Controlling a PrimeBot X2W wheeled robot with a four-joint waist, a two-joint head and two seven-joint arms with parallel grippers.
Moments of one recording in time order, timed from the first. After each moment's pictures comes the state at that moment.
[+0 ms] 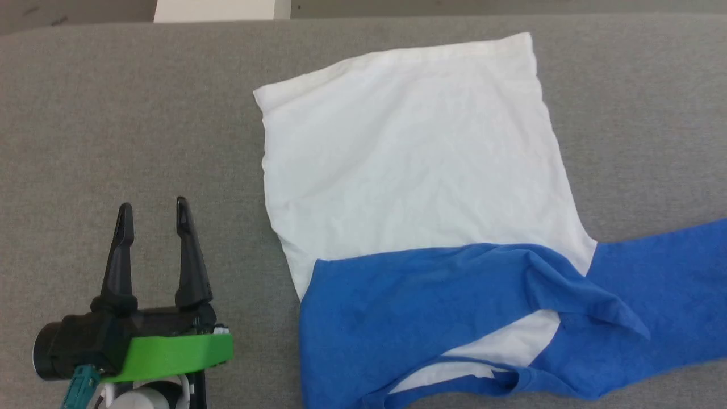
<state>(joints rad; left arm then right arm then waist) 0.02 0.09 -0.02 -0.28 -0.18 0.07 -0.26 -0.45 -0.40 -0.90 0.12 0.40 0.13 0.55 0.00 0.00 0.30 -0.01</state>
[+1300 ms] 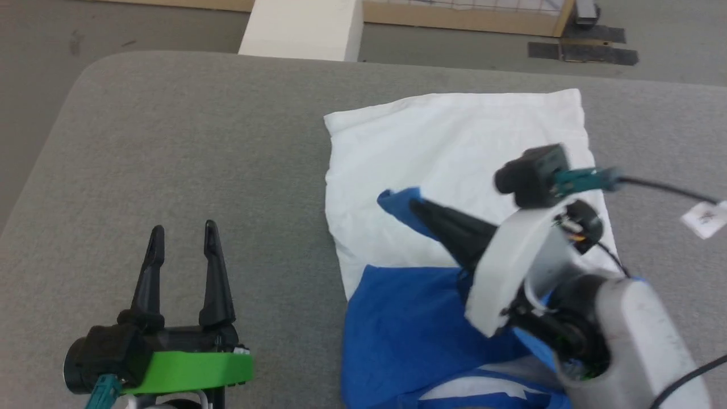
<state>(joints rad) 0.07 0.09 -0.07 -0.27 -0.23 0.07 -0.24 -0.34 -0.09 0.31 -0.22 0.54 0.13 0.71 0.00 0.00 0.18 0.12</state>
